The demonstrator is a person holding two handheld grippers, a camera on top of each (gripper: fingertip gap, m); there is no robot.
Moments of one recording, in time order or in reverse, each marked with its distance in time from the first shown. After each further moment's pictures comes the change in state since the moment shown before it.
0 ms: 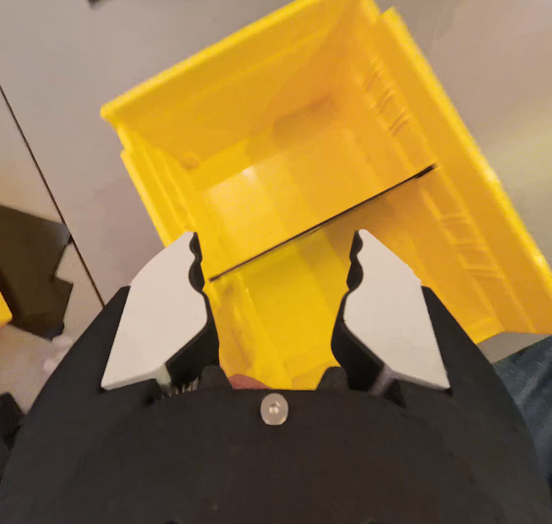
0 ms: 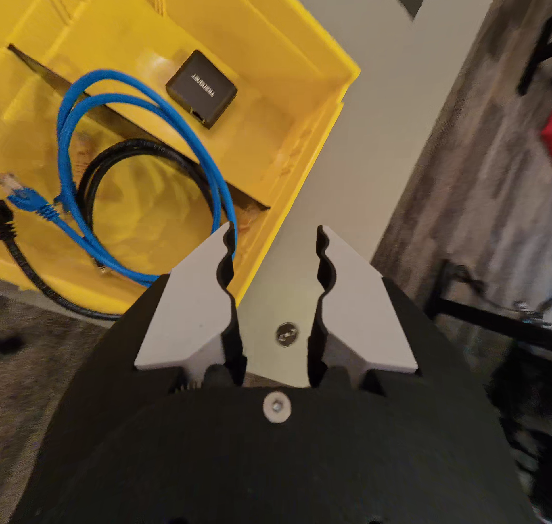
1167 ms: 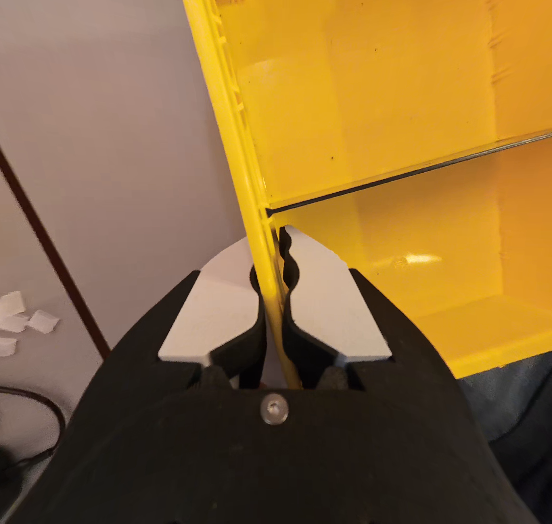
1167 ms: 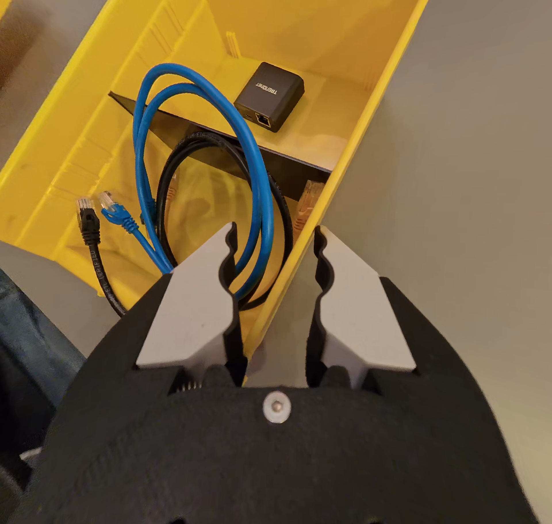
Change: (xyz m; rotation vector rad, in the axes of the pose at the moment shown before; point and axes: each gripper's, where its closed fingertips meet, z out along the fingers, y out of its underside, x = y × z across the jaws) left arm -0.047 0.075 0.020 -0.086 0.177 -0.233; right arm -0.190 -0.132 0.080 0.283 -0.494 0.271
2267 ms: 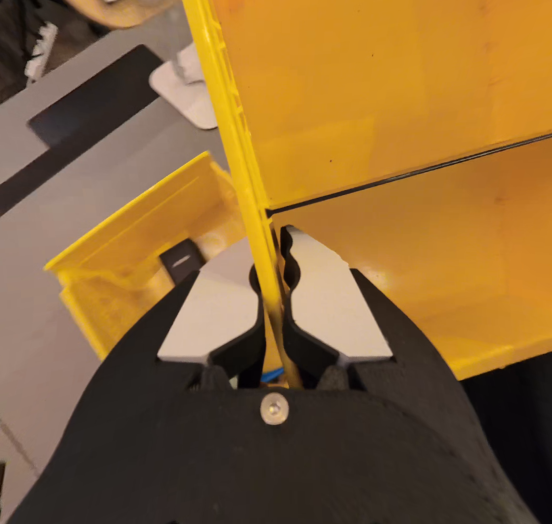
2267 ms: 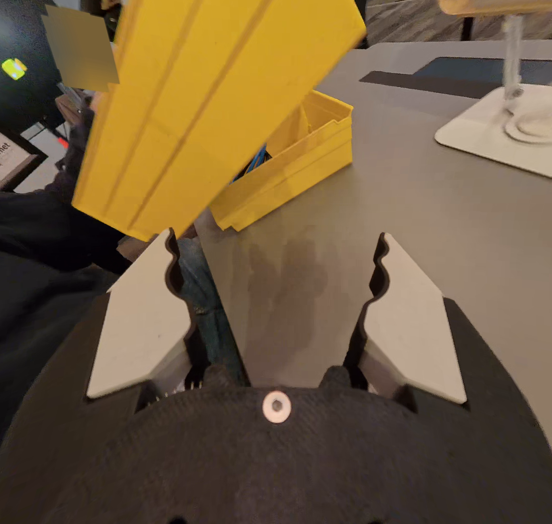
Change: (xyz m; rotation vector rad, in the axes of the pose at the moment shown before) left arm 0.248 -0.135 -0.038 0.230 0.103 0.472; right arm -0.186 -0.073 -0.056 0.297 -0.512 -0.098
